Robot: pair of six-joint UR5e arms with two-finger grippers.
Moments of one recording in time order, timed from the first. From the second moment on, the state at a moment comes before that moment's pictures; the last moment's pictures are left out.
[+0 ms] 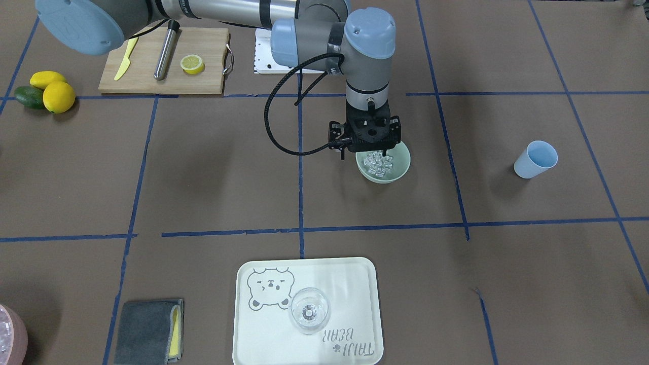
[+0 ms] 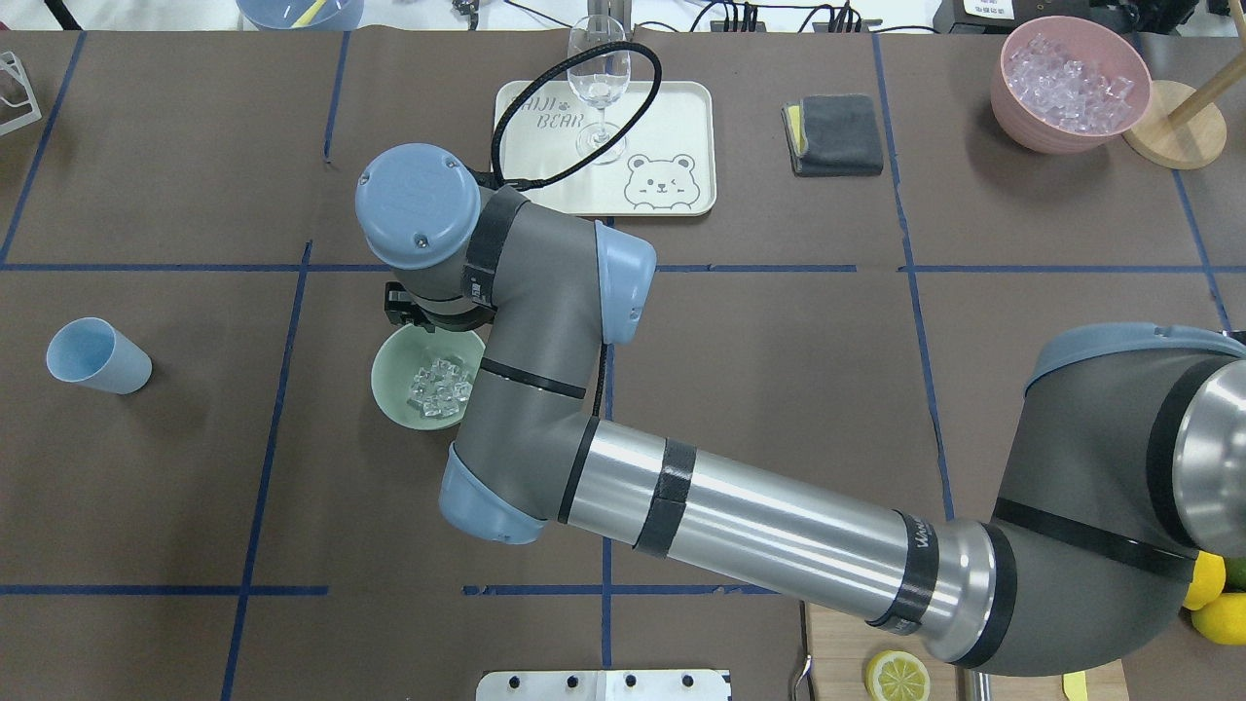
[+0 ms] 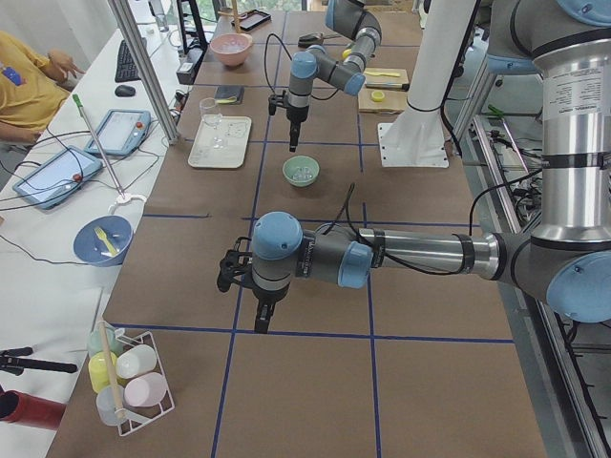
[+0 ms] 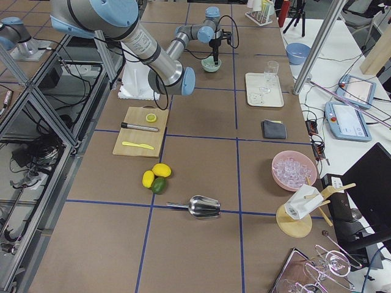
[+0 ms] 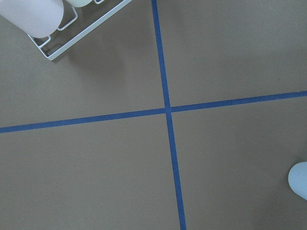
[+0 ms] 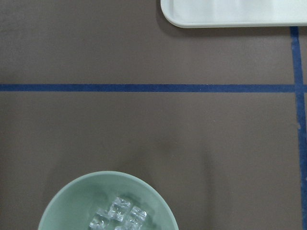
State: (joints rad) left arm -1.60 -1.46 -1.73 -1.74 -2.35 0.00; right arm 0.45 -0.41 1.19 -1.50 1.76 1.26
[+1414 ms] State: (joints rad) left arm -1.60 -1.46 -1.72 -1.75 -2.35 -0.01; right arm 0.41 -0.46 1.13 -1.36 1.74 1.25
